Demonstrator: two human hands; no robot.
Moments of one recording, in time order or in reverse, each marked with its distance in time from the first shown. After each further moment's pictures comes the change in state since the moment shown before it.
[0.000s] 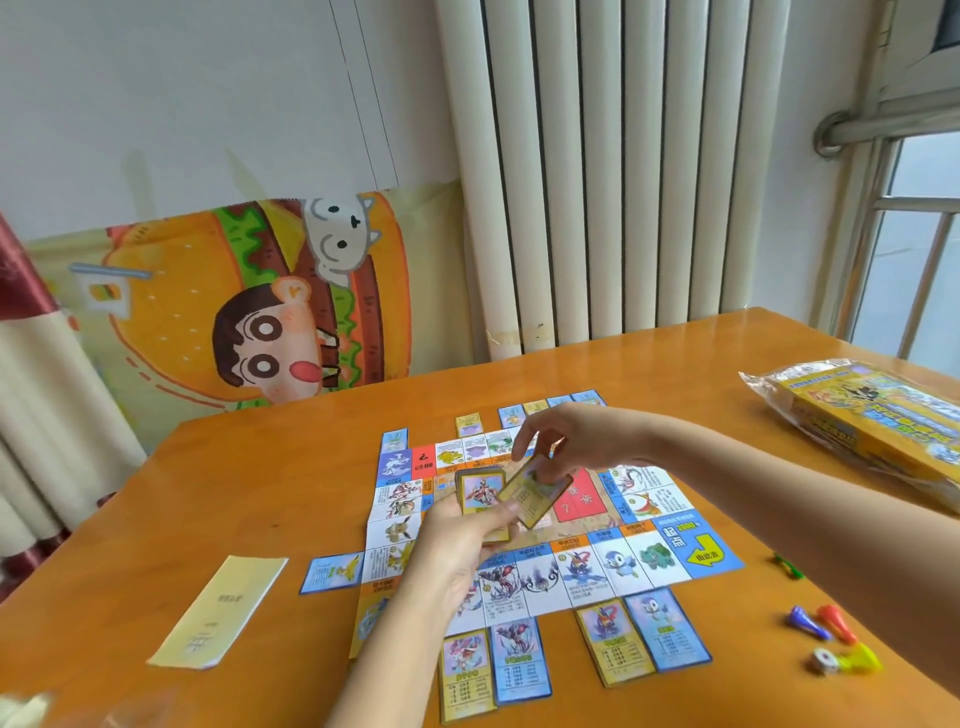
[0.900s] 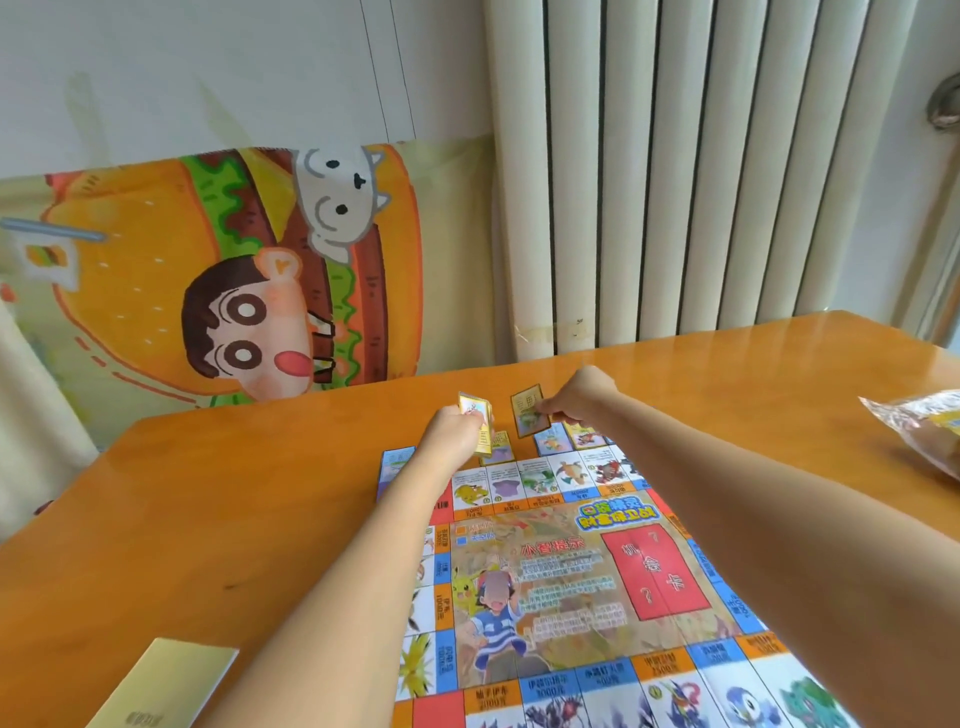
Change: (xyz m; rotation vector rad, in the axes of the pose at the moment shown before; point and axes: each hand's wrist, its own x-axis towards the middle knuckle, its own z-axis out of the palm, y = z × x) left_hand 0.209 0.056 -0.027 0.508 0.067 0.128; right_hand 0.204 0.070 -0.031 0.094 0.514 0.574
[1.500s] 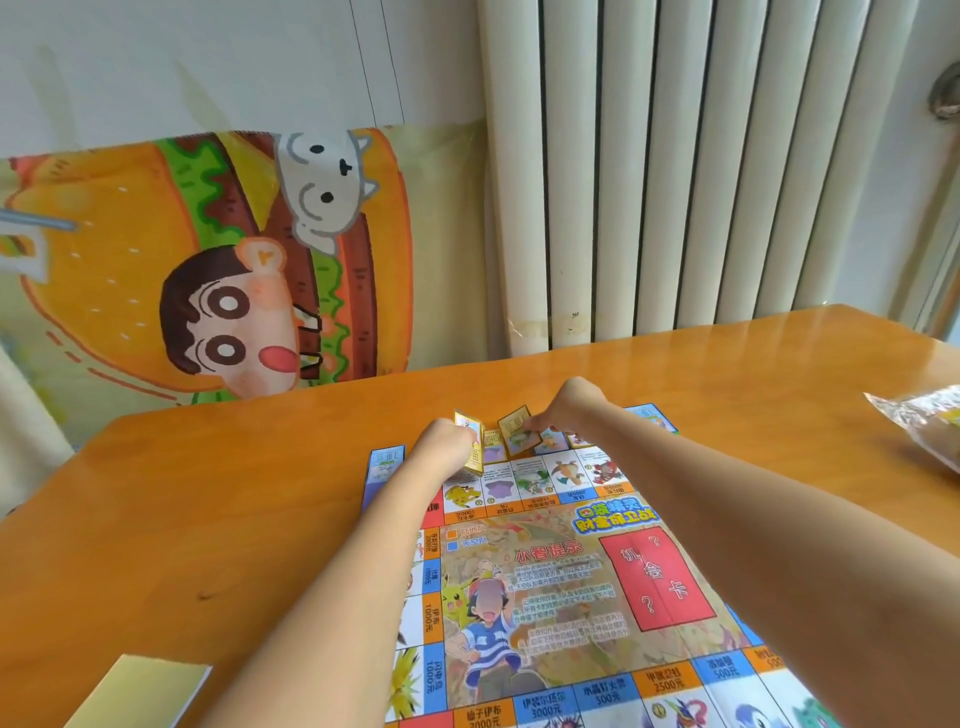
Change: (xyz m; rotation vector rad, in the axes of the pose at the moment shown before) left_hand 0.016 -0.014 0.004 0.215 -0.045 -0.100; right_hand 0.014 0.010 0.018 -0.141 -0.058 -0.038
